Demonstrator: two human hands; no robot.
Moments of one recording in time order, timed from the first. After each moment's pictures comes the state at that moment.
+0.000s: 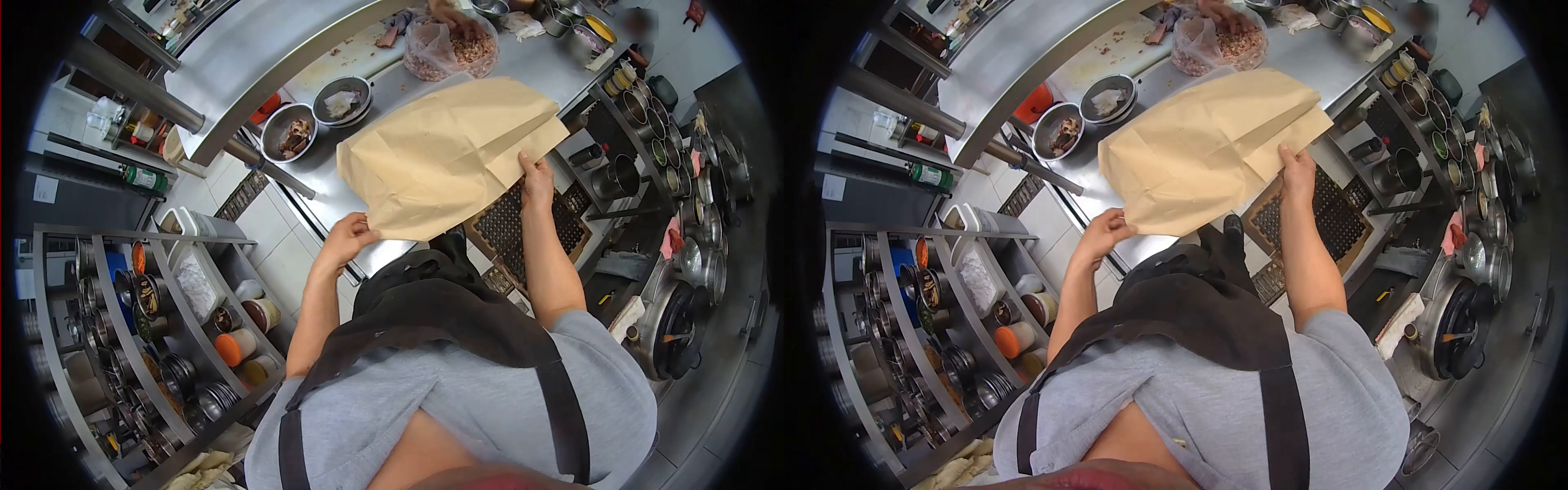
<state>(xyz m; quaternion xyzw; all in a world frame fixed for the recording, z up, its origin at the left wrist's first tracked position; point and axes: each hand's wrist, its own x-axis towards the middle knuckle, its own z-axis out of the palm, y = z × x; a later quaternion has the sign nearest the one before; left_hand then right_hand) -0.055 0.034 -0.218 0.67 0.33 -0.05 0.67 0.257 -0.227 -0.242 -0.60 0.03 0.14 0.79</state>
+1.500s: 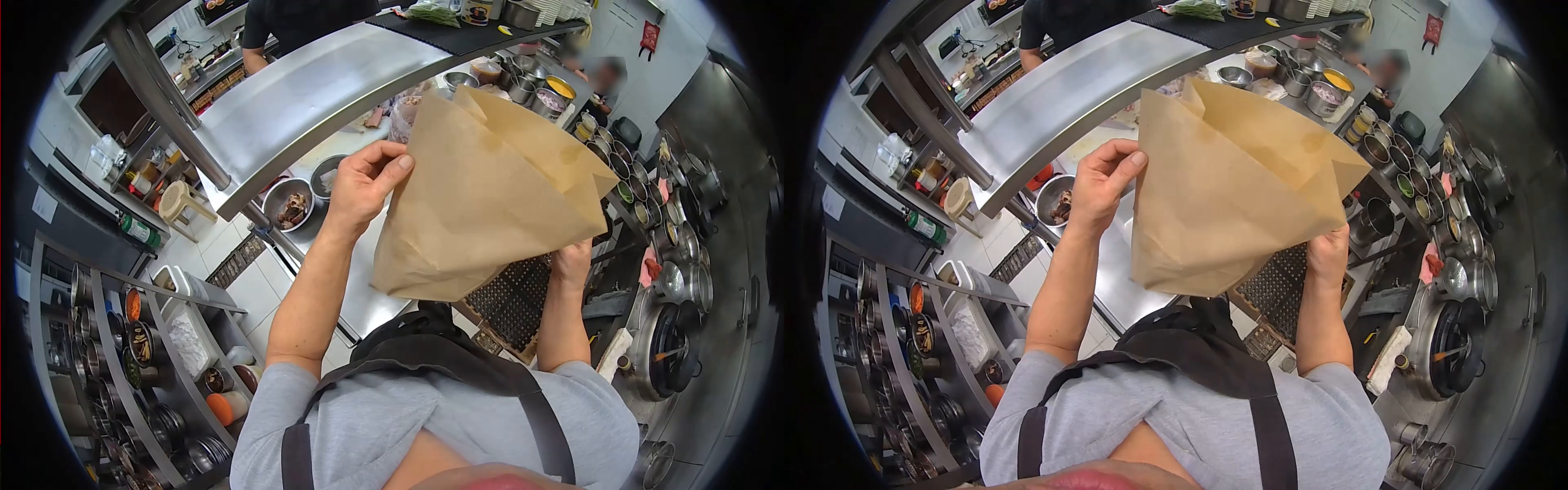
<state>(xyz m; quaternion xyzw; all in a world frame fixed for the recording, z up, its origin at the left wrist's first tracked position) 0.079 0.035 -0.018 0.66 -0.05 0.24 0.71 0.185 -0.278 -0.060 -0.55 -0.26 -0.08 0.79</state>
